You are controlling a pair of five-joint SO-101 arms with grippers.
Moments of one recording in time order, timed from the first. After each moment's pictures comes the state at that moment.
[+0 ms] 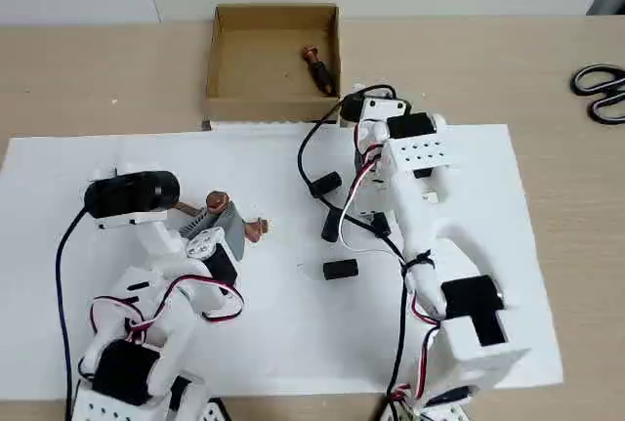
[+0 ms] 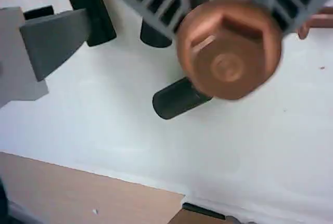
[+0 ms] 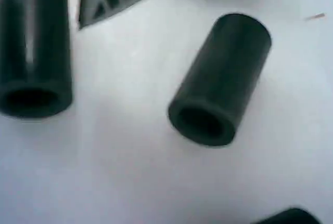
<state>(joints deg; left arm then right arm) 13.6 -86.1 68.4 58.9 34.9 -13.7 9.3 6.2 81.1 -4.4</state>
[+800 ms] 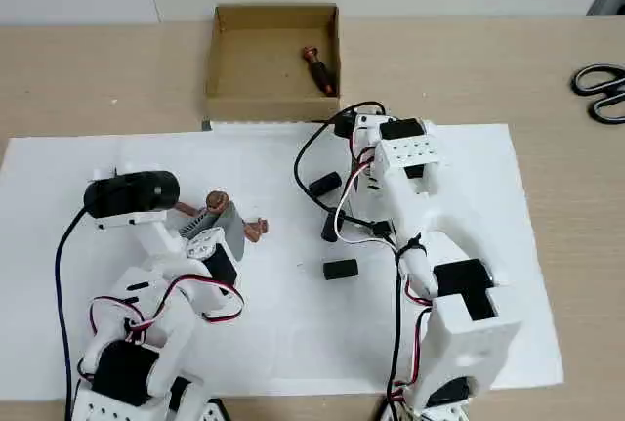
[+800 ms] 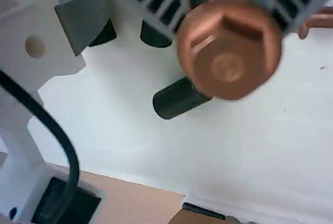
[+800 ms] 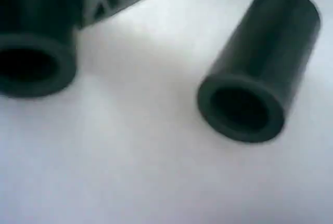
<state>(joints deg) 13.6 -86.1 68.4 58.9 34.9 -13.8 16.4 6.1 79.6 -1.1</state>
